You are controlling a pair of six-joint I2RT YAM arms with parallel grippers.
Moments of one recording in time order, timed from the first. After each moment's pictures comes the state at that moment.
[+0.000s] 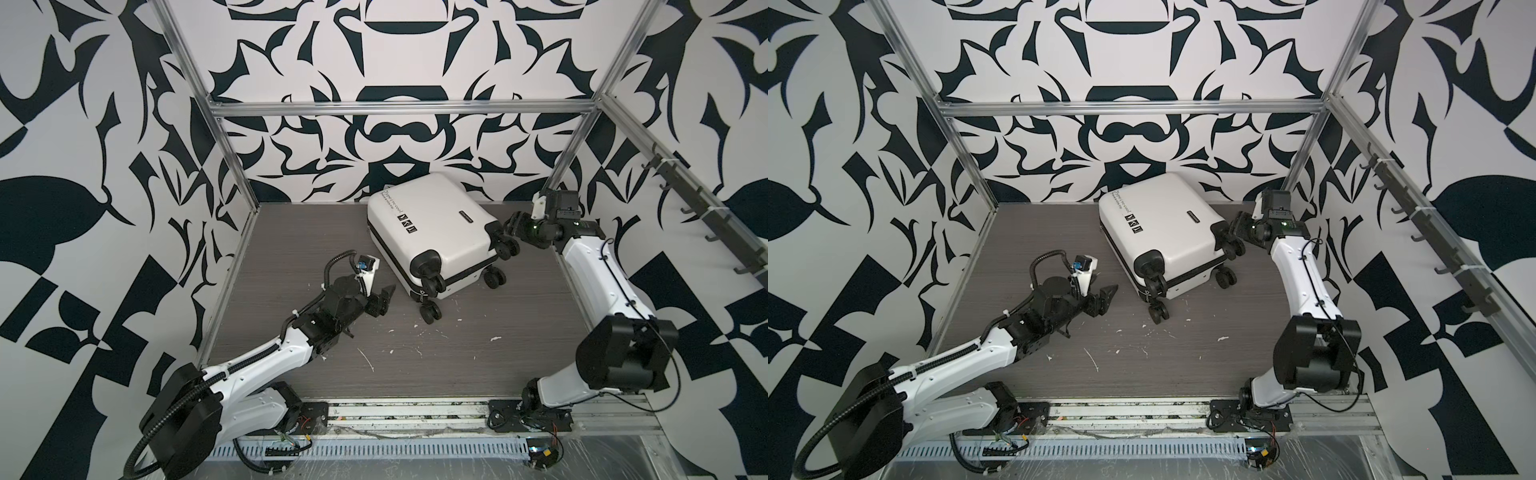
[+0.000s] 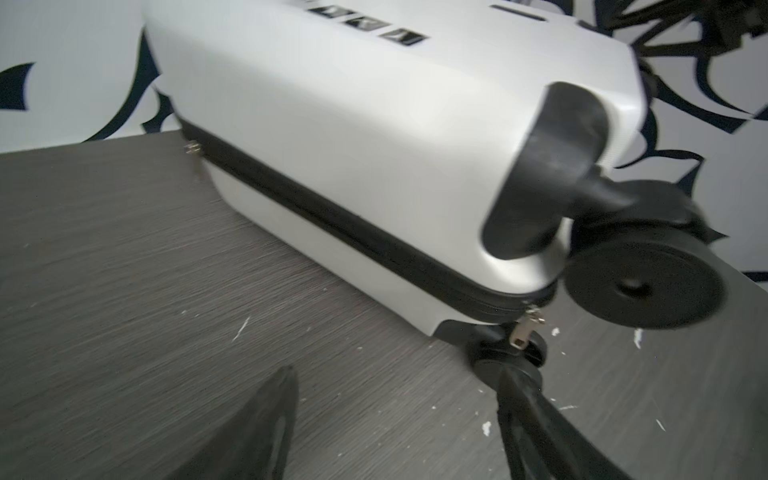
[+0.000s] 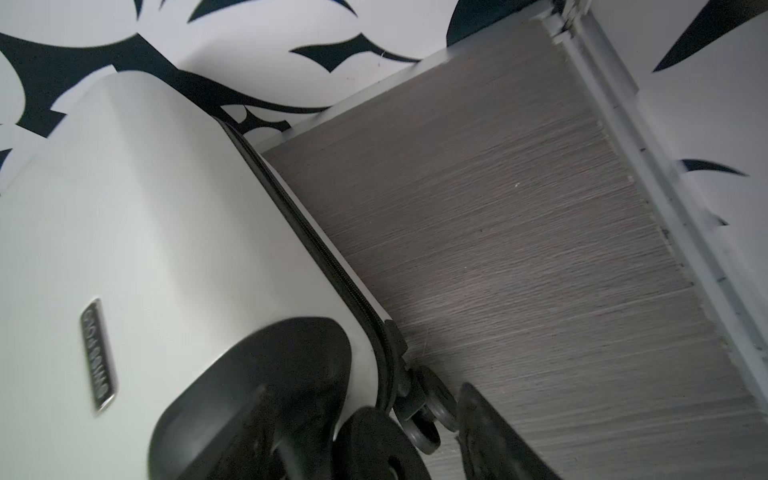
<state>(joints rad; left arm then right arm) -0.72 1.12 0.57 0.18 -0.08 -0.25 -0.11 1.55 1.41 -0.65 -0.22 0.33</state>
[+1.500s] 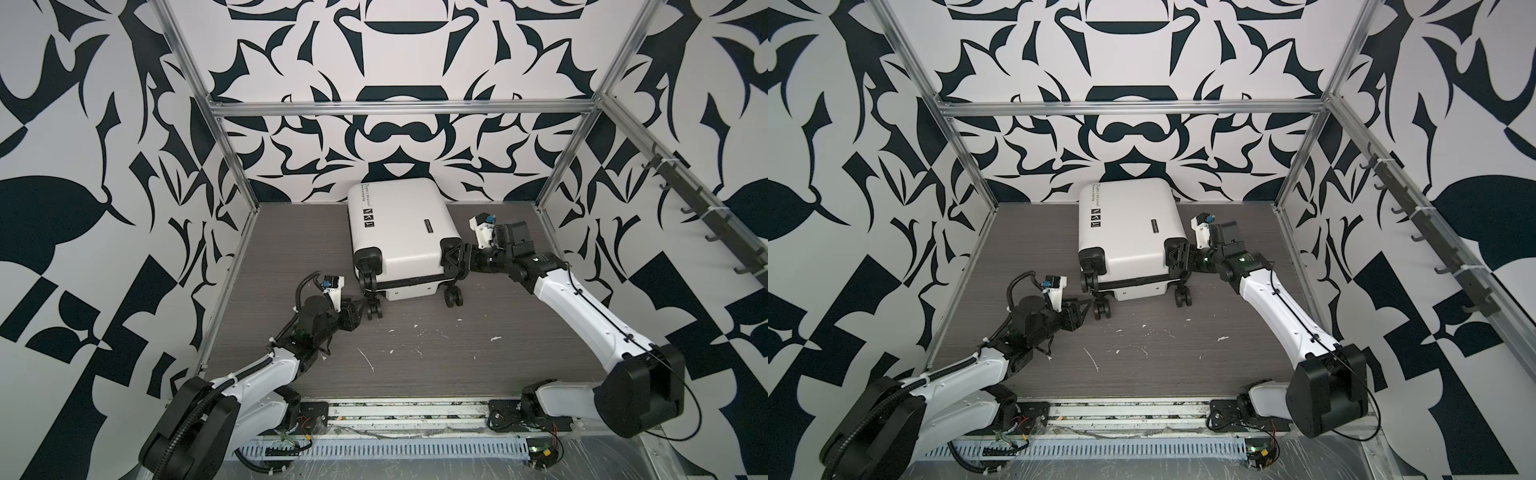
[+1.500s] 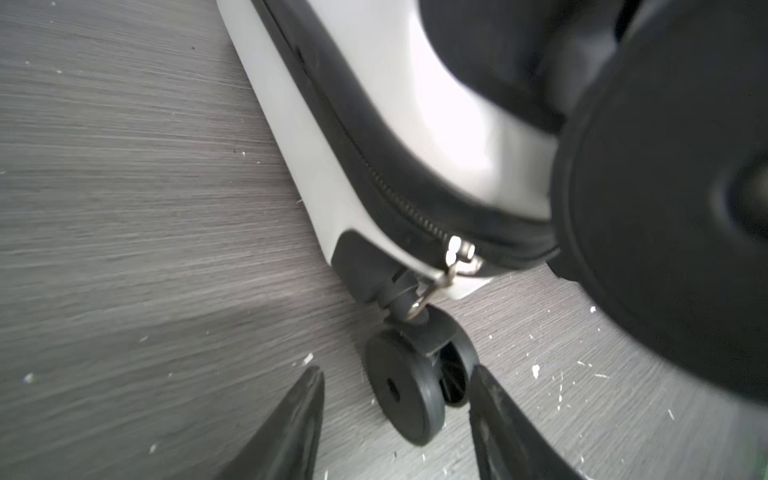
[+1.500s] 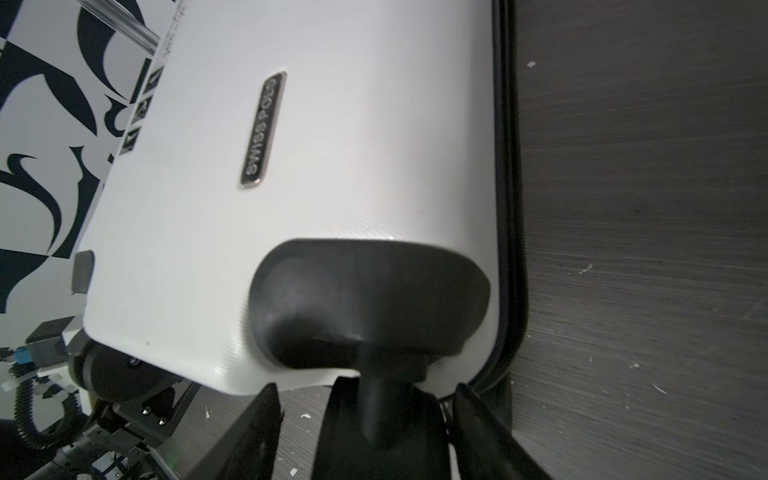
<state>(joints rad) -0.50 1.06 0.21 0.44 0.14 -0.42 0.28 1.31 1.09 -0.52 -0.37 0.40</state>
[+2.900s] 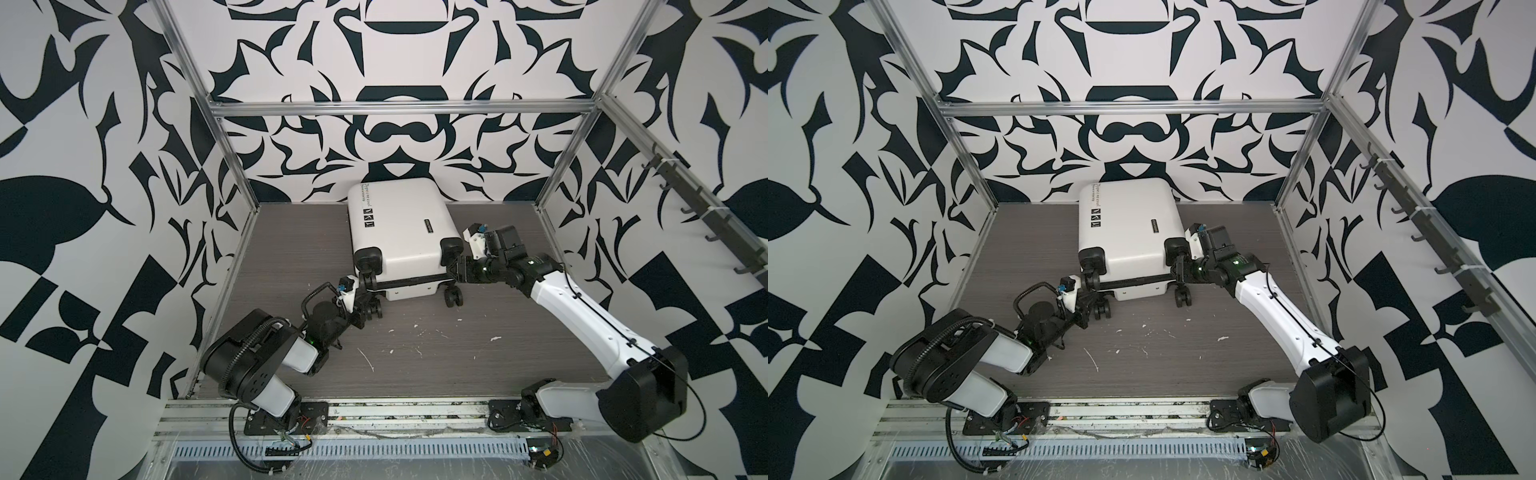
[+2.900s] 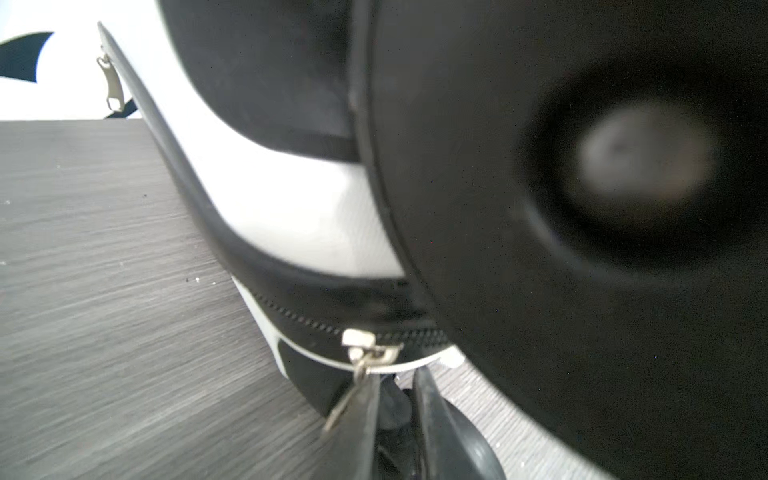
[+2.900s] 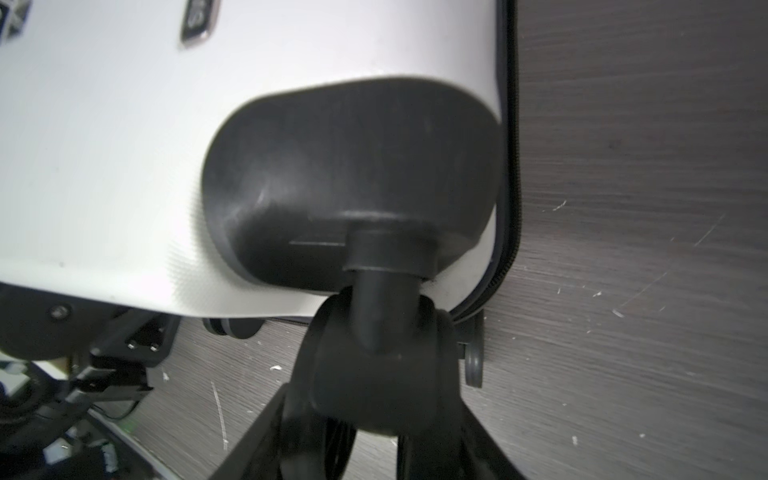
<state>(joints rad) -0.55 1.56 0.16 1.21 0.12 -0.17 0.37 1.30 1.11 -0.67 -0.25 0.37</state>
